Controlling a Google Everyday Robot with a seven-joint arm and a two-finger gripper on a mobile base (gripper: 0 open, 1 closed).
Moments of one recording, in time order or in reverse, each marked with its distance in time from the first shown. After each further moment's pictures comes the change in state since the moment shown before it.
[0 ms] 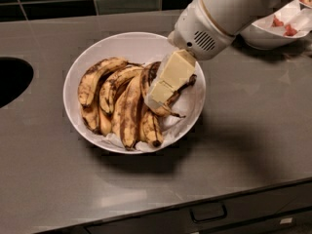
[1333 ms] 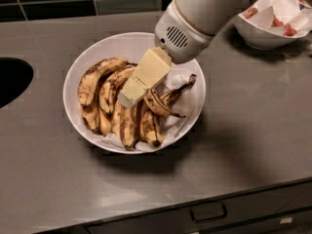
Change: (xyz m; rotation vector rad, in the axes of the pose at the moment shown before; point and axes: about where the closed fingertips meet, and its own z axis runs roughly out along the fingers) arm -0.010 0.019 0.017 -0.042 0.107 0.287
